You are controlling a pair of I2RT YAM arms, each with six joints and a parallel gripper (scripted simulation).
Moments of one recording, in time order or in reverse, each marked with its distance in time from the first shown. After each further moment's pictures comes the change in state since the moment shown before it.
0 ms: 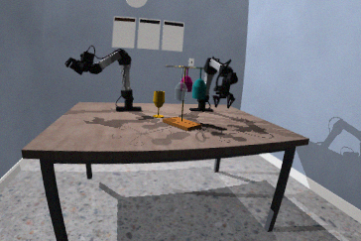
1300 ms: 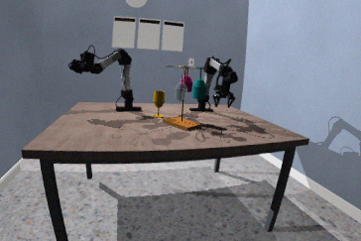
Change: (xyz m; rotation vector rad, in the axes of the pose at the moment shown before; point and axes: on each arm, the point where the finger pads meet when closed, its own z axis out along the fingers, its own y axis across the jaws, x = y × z) left arm -0.002 0.003 -0.004 -0.026 -0.009 -0.016; right arm 0.005 0.011 -0.012 -0.053 0.026 -0.025
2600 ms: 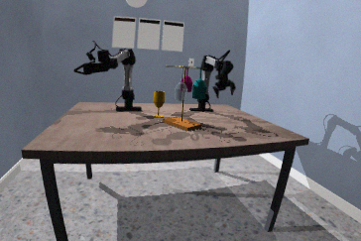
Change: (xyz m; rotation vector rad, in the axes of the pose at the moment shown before) left arm -0.026 0.021 -0.063 -0.297 -0.157 -0.199; right arm 0.061 0.094 -0.218 -0.738 0.365 -0.411
